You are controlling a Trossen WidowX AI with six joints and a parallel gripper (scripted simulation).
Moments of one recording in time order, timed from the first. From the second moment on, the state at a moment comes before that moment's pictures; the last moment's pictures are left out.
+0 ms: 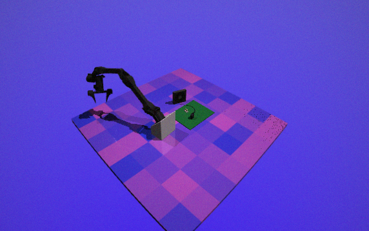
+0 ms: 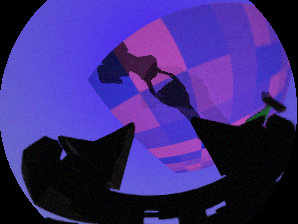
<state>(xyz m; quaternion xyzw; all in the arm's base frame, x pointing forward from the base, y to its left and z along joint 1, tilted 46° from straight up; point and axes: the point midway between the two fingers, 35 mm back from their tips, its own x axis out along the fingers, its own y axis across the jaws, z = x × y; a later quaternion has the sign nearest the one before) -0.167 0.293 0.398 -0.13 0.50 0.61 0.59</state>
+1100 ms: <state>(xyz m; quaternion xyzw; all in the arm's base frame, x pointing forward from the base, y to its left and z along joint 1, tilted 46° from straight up) 0.181 0.343 0.287 -0.13 0.52 0.39 0.75</state>
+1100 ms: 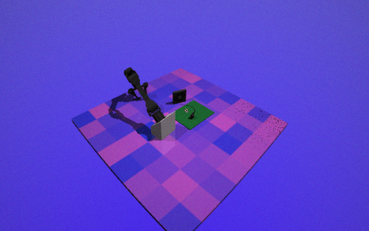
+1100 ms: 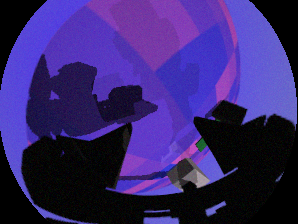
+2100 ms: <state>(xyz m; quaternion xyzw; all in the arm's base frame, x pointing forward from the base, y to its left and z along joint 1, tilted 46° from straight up) 0.342 -0.046 0.052 0.08 0.66 0.27 0.69</state>
